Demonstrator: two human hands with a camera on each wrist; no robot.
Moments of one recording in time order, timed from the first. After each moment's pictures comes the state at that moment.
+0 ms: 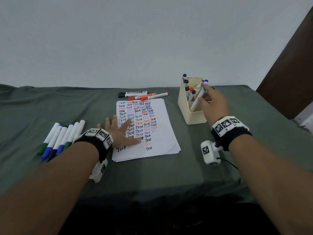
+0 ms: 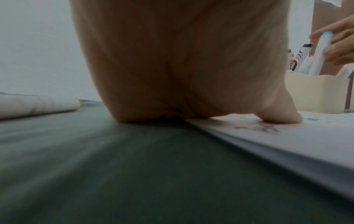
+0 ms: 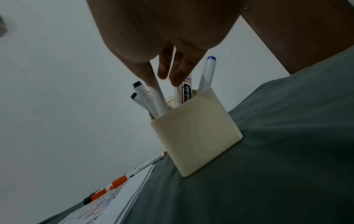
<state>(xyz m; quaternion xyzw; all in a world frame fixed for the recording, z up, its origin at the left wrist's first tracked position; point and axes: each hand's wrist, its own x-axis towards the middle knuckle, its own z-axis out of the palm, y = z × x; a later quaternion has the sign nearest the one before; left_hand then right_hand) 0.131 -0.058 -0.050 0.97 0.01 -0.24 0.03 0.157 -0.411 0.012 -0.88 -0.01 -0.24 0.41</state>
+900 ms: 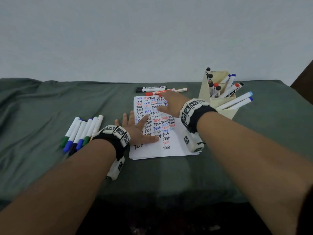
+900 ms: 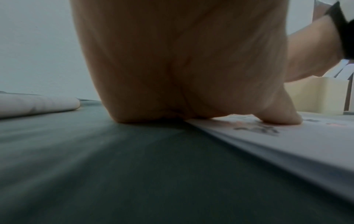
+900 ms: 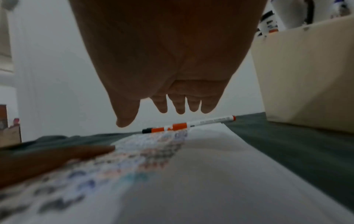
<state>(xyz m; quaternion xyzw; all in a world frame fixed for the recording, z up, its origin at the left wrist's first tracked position) 0.130 -0.059 -0.049 0.97 0.02 -0.24 0.04 0.200 -0.254 0.018 -0.97 -0.23 0.08 0.08</state>
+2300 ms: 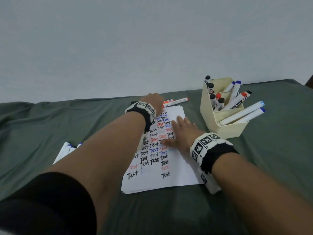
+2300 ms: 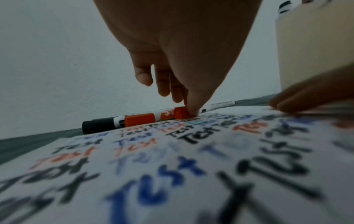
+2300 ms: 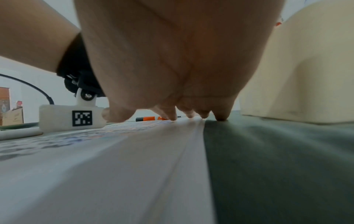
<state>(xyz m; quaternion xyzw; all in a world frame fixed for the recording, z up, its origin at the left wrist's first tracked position) 0.305 -0.135 -0.007 0.98 -0.13 -0.01 -0.12 0.196 -0.286 -0.036 -0.97 -0.15 0.18 0.06</state>
